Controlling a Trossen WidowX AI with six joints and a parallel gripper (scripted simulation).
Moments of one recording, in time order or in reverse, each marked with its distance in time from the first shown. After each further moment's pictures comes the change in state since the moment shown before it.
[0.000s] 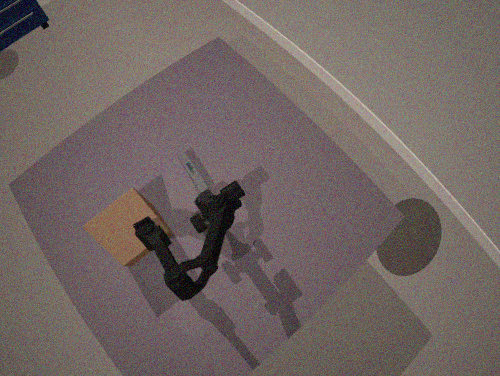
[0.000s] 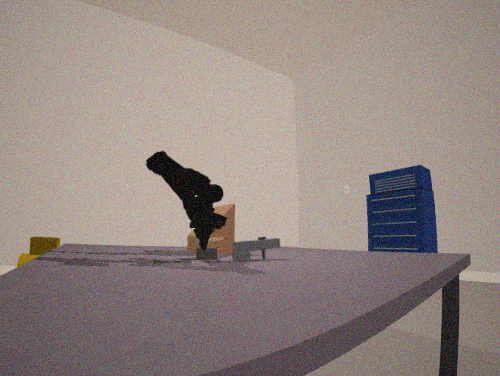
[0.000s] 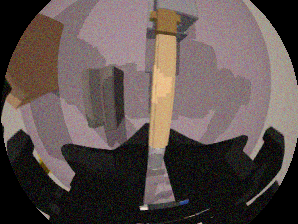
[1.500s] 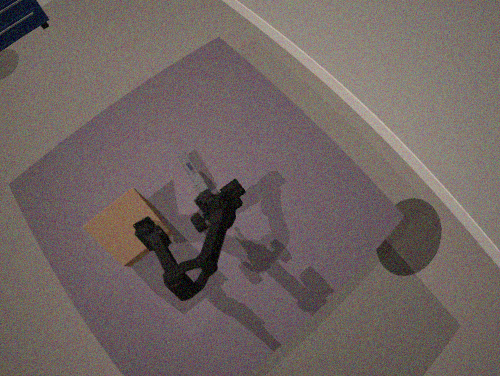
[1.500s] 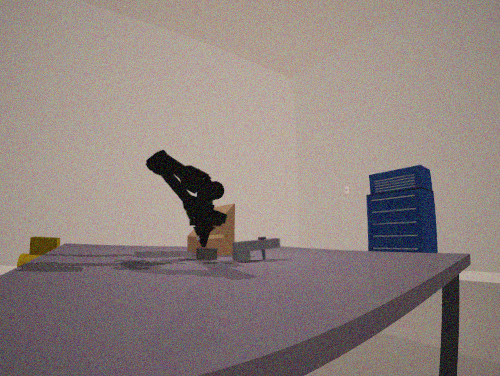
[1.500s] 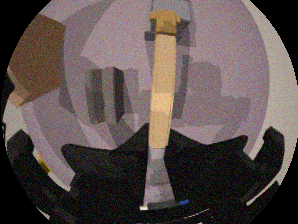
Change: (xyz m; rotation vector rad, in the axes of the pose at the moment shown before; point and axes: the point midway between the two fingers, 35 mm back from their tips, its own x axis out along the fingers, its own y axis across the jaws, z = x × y) arm -0.009 -0.003 -0.001 0.000 0.000 -0.002
